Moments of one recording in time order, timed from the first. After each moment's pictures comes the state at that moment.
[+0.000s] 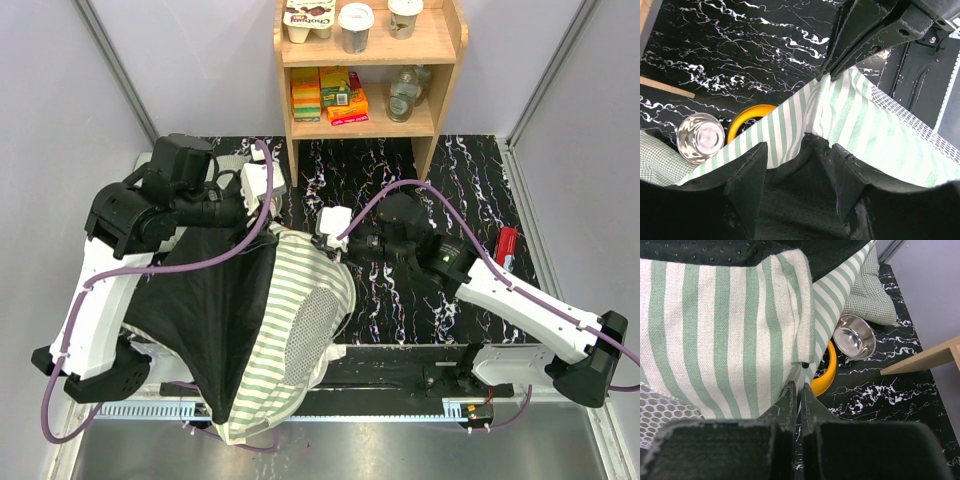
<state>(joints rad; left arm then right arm) -0.57 1.28 1.96 -1.37 0.47 0.50 0.93 1.20 1.18 -0.28 -0.33 -0.47</state>
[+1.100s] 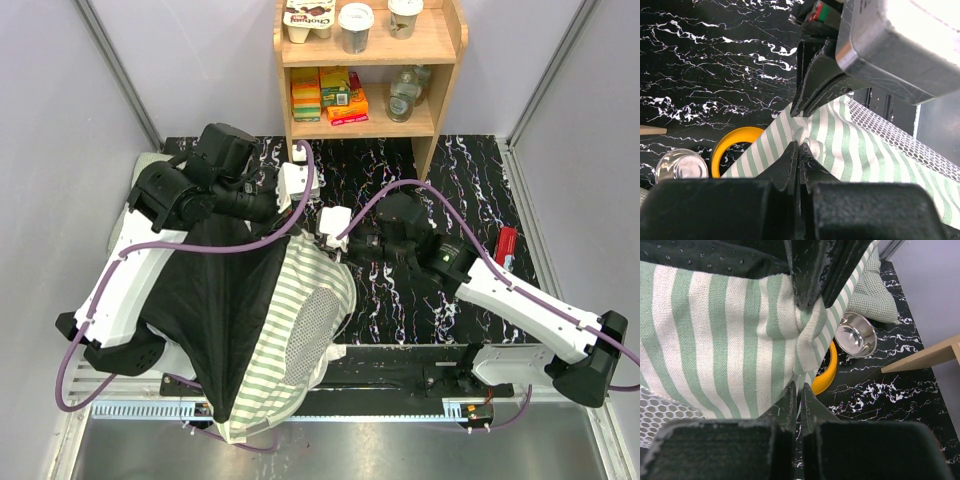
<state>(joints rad) -0.67 1.43 2.03 -1.38 0.56 0.53 0.93 1.20 1.19 -0.29 -0.33 -0.47</state>
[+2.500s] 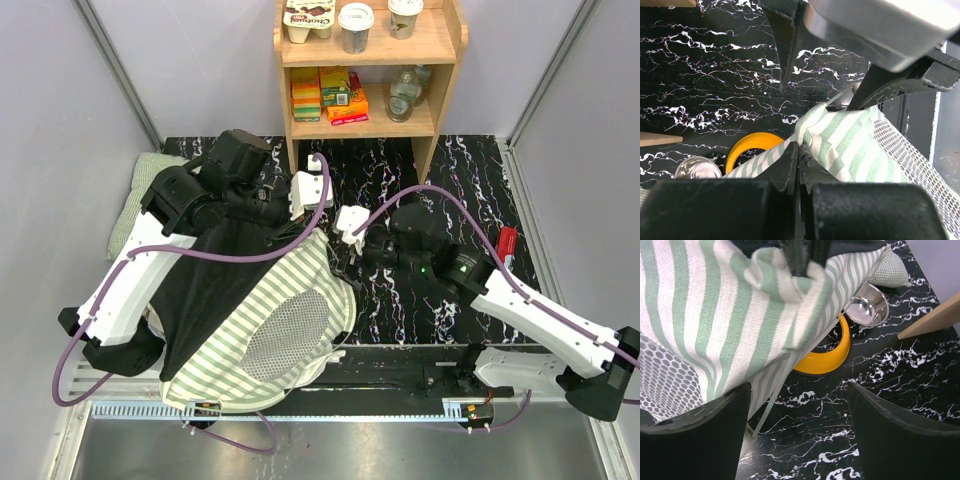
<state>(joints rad) -0.75 1.43 1.99 -1.31 0.47 0.56 0.93 1.10 1.11 -0.34 -0.27 -0.33</state>
